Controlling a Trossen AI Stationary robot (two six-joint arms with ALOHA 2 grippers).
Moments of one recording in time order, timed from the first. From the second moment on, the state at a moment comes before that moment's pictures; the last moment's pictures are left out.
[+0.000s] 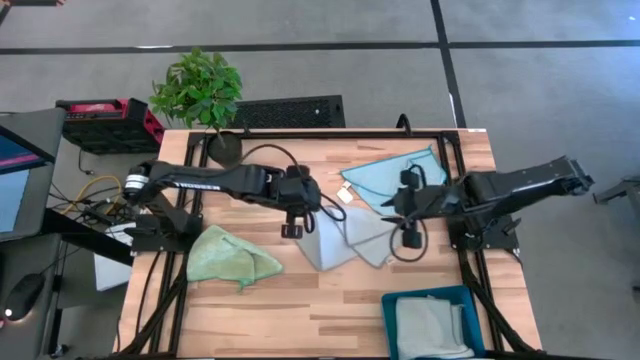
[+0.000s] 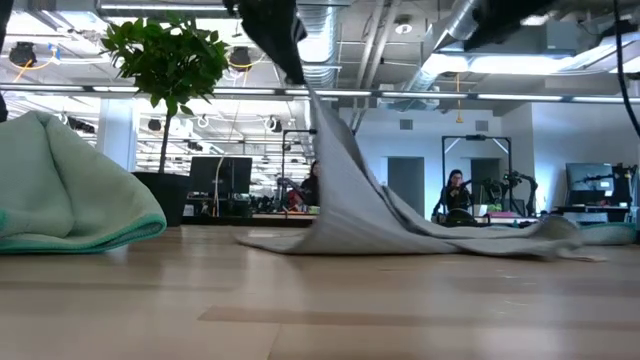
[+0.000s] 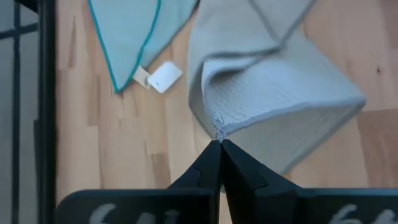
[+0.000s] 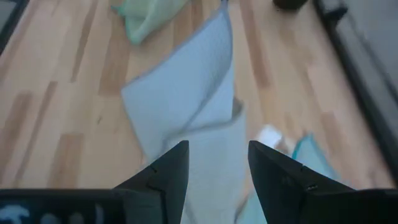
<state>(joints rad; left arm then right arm) -0.04 1.67 1.56 -0.93 -0.20 0.17 0.24 1.03 0.98 -0.72 0.27 0.04</state>
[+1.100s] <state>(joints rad) -0.07 1.67 2.01 -1.27 -0.36 0.14 0.13 1.53 0.98 0.17 0.44 -0.05</state>
